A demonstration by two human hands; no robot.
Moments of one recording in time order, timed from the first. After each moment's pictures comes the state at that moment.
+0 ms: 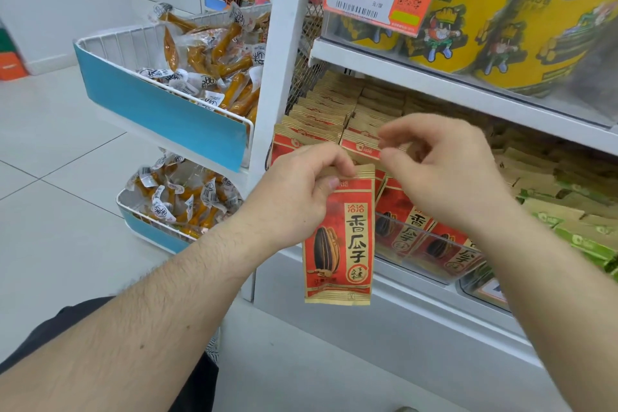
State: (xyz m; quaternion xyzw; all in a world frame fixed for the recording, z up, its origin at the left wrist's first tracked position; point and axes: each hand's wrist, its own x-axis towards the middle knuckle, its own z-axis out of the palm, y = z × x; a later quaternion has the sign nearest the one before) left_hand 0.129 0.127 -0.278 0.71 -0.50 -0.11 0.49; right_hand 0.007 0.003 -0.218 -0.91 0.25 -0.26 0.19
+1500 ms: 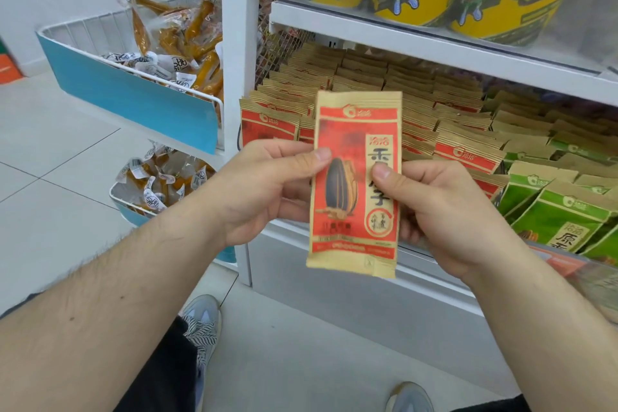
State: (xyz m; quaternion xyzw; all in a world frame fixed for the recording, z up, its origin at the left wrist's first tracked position) left_hand 0.111 0.124 -0.280 0.55 -0.31 -0.45 0.64; right_hand -0.043 -0.004 -0.270 -0.71 0.28 -0.17 0.62
